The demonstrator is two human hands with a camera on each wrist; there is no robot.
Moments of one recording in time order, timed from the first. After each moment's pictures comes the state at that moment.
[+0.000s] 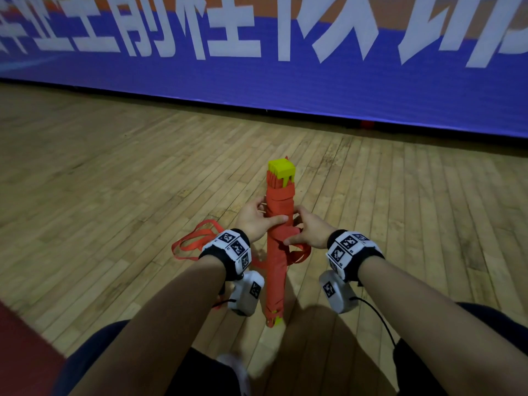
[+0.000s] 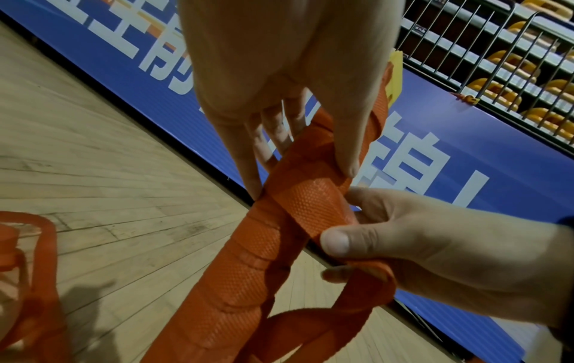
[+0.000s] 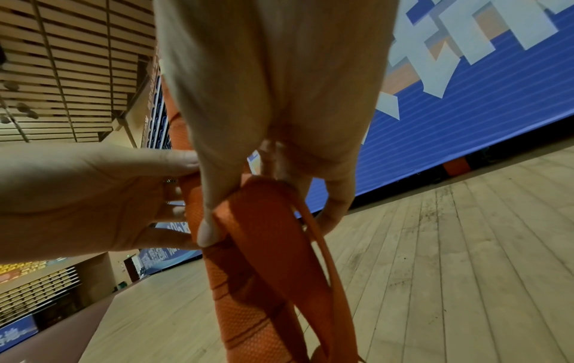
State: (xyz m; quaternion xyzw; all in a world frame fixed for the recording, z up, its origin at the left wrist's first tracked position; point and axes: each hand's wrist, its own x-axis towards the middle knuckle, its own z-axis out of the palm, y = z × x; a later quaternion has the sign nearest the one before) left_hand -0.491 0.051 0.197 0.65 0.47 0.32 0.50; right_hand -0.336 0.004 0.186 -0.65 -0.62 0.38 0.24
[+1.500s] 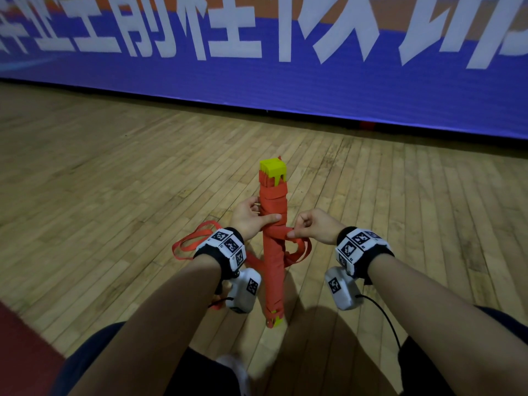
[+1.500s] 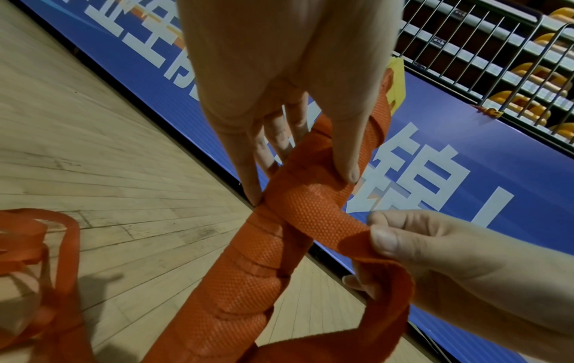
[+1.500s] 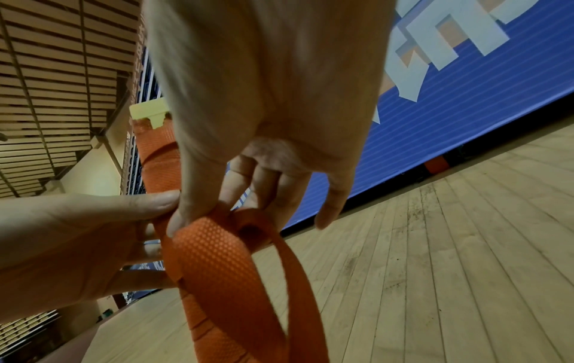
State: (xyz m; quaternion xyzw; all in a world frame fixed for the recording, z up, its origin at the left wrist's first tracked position) left_hand -0.501 0.060 0.196 0.63 0.48 0.34 0.50; right_hand -0.320 0.006 0.187 -0.60 -0.63 0.40 0.28
